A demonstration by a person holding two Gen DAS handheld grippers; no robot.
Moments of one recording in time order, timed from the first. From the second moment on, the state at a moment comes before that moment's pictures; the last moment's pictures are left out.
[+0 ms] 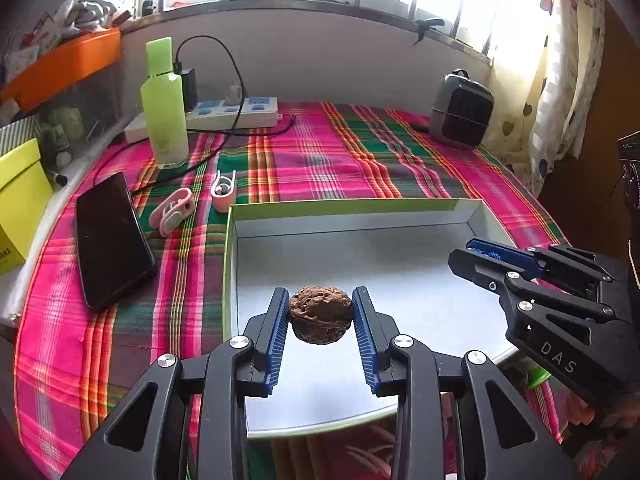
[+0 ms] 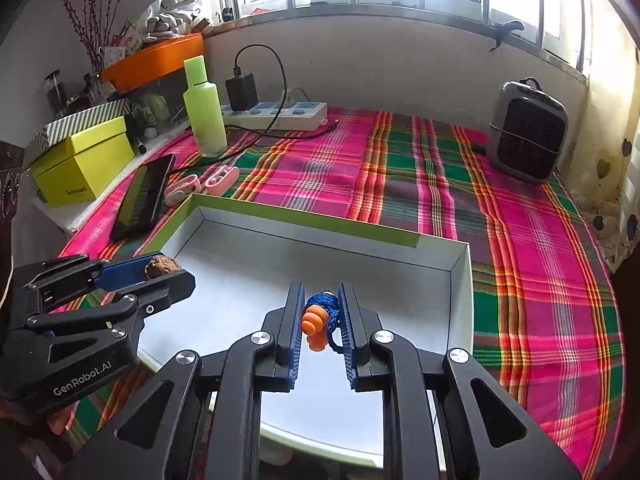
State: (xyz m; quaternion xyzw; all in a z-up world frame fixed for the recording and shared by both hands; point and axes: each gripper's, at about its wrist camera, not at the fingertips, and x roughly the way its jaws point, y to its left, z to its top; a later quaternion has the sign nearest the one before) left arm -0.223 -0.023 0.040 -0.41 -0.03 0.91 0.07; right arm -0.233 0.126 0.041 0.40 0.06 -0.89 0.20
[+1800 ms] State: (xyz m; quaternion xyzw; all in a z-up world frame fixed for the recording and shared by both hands) left arm -0.253 -0.022 0.038 -0.43 -0.03 0.90 0.05; right arm -0.263 0.120 0.035 0.41 0.06 -0.89 0.17
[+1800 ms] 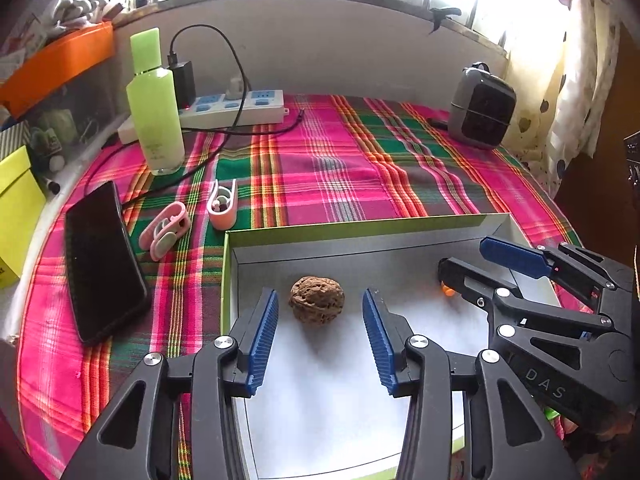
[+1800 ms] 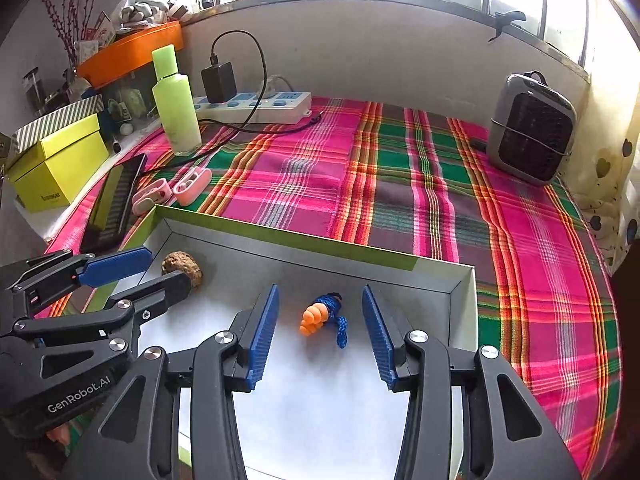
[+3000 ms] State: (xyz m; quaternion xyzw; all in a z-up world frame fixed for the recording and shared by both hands) left arm -0.128 -0.012 0.055 -0.39 -0.03 0.92 0.04; right arm -0.133 0.149 0.058 0.35 0.03 -0.92 0.18
